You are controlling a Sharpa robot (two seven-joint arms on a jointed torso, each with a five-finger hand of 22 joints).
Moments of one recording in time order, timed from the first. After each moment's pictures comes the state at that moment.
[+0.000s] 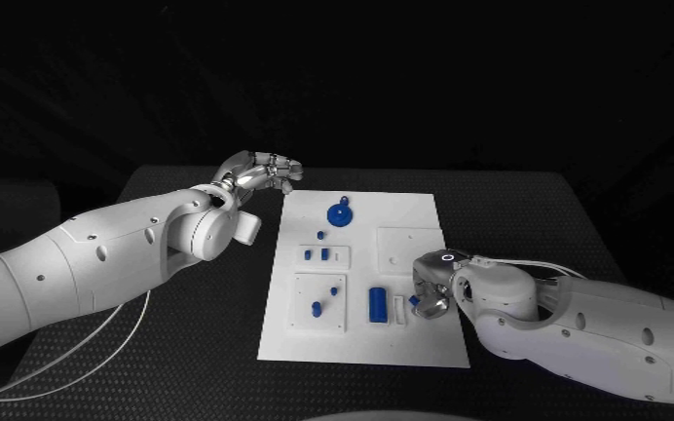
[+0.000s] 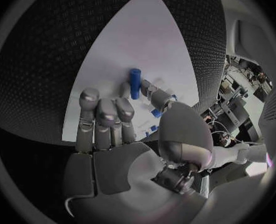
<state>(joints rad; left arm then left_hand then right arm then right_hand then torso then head) 1.19 -0.72 -0.08 1.27 -0.20 -0.28 0.28 1.08 -0.11 0.54 -0.21 0.12 0.88 0.17 0.30 0.46 1.22 0.11 0.07 0.22 0.99 0.02 0.91 0.37 0.02 0.77 -0.08 0.65 1.29 1.01 -0.86 -0.13 1.67 -1.76 0.00 -0.58 0.87 -0.19 0.79 -0.19 0.05 1.10 0.05 0.32 0.78 1.29 -0.04 1.14 1.16 1.31 -0.13 1.26 1.00 0.25 1.21 -0.03 0.97 1.31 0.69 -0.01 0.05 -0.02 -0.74</state>
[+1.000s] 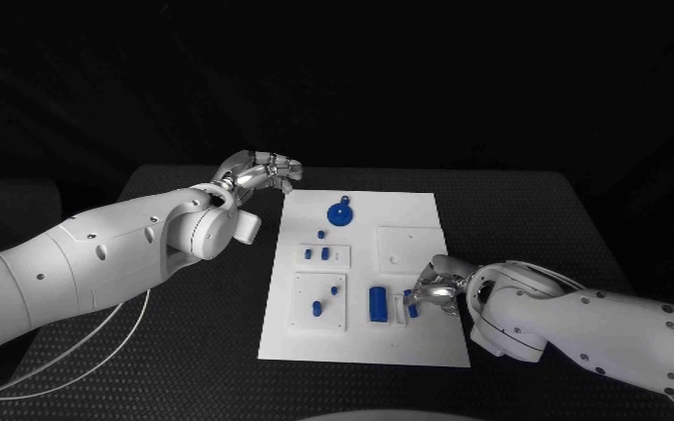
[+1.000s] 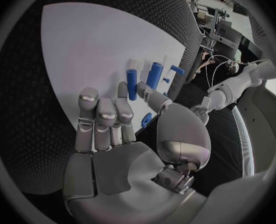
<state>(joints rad) 1.19 -0.72 -0.08 1.27 -0.20 -0.28 0.27 1.08 -0.11 0.54 -0.21 0.12 0.88 0.17 0.30 0.46 1.22 0.11 0.07 0.23 0.99 0.02 0.91 0.37 0.02 0.77 -0.08 0.65 1.29 1.01 -0.92 -0.13 1.69 -1.13 -0.29 -0.54 0.82 -0.13 0.81 -0.22 0.05 1.12 0.06 0.30 0.60 1.32 -0.05 1.17 1.20 1.32 -0.13 1.26 1.00 0.25 1.22 -0.03 0.97 1.31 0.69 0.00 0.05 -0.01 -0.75</state>
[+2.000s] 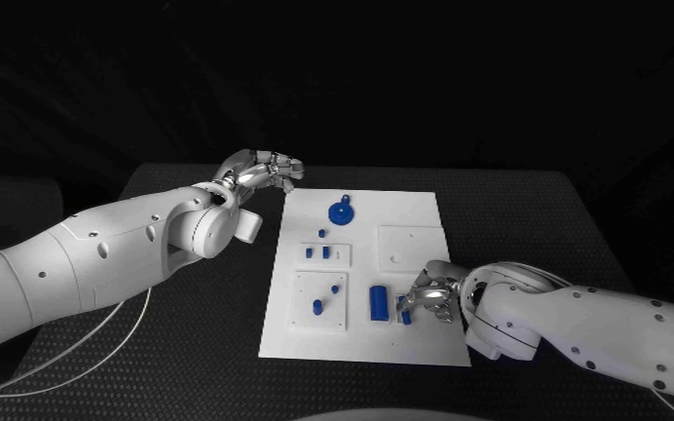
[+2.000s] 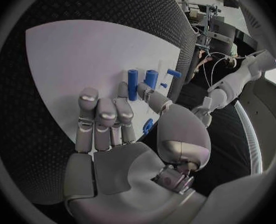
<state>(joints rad) 1.19 -0.72 -0.08 1.27 -0.20 -0.28 0.27 1.08 -0.11 0.54 -0.21 0.12 0.88 0.17 0.30 0.46 1.22 0.11 0.07 0.22 0.99 0.02 0.91 0.37 0.02 0.77 -0.08 0.65 1.29 1.01 -0.89 -0.13 1.67 -1.05 -0.25 -0.55 0.80 -0.14 0.81 -0.23 0.05 1.12 0.06 0.30 0.59 1.32 -0.05 1.17 1.20 1.32 -0.13 1.26 1.00 0.25 1.22 -0.03 0.97 1.31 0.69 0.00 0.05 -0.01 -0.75</state>
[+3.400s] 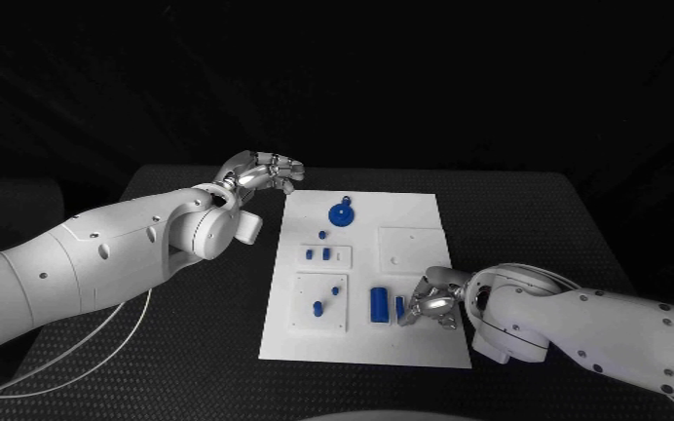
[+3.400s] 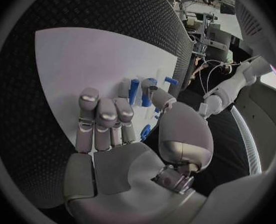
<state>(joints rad) 1.19 -0.72 -0.08 1.27 -0.20 -0.28 0.27 1.08 -0.11 0.54 -0.21 0.12 0.88 0.17 0.30 0.46 1.22 0.11 0.07 0.23 0.99 0.02 0.90 0.37 0.02 0.77 -0.08 0.65 1.29 1.01 -0.90 -0.13 1.67 -1.08 -0.15 -0.49 0.83 -0.26 0.73 -0.22 0.05 1.11 0.06 0.29 0.59 1.31 -0.04 1.15 1.19 1.32 -0.14 1.26 1.00 0.25 1.22 -0.04 0.97 1.31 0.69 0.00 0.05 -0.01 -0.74</state>
